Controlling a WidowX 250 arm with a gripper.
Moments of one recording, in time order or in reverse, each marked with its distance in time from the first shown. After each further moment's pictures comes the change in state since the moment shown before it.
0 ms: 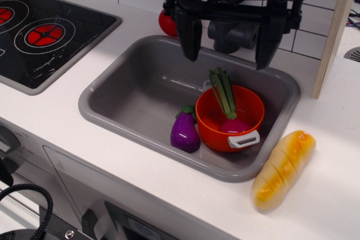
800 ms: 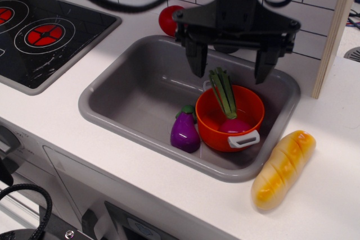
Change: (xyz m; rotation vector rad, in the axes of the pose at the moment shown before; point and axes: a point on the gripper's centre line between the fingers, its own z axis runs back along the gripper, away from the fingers) arm 0.028 0.006 -0.048 0.019 -0.134 0.077
